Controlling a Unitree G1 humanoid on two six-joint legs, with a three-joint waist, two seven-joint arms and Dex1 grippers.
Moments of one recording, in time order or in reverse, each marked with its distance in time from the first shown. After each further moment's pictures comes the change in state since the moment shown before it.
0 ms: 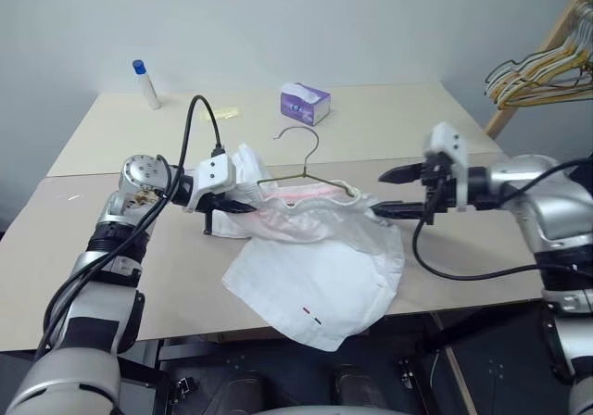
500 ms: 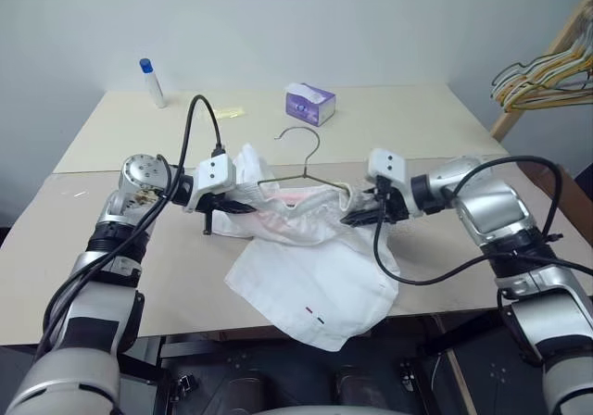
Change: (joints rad) left arm 0.001 0.001 0.000 -0.008 -0.006 -0.002 -0.018; right arm -0.090 0.128 0.171 0.101 -0.203 -0.018 0.002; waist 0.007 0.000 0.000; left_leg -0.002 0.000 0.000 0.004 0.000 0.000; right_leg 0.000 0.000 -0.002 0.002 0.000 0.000
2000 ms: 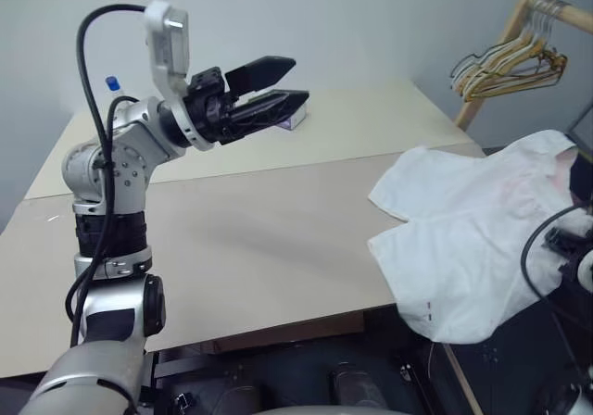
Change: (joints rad) left arm -0.046 -0.147 0.403 -0.688 -0.792 0.880 0.379; right arm 0.461 0.023 -1.220 -0.573 0.126 1.035 -0.997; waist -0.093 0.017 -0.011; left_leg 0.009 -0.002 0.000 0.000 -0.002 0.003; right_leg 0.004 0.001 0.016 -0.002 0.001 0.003
